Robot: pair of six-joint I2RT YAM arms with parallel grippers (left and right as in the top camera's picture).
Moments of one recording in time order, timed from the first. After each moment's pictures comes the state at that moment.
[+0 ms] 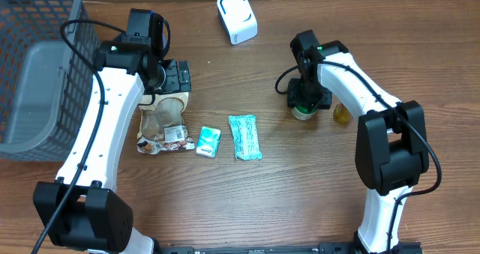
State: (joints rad) left arm -0.14 1.72 1.60 -1.11 -0.06 -0.28; right arm 0.29 2.10 1.61 -1.05 0.05 0.38
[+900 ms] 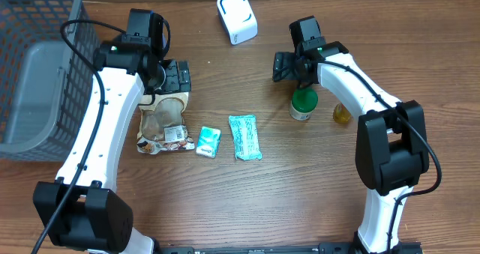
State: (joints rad) left arm -0.14 1.72 1.60 -1.11 -0.06 -0.28; right arm 0.29 2.10 1.60 -0.61 0.01 0.38
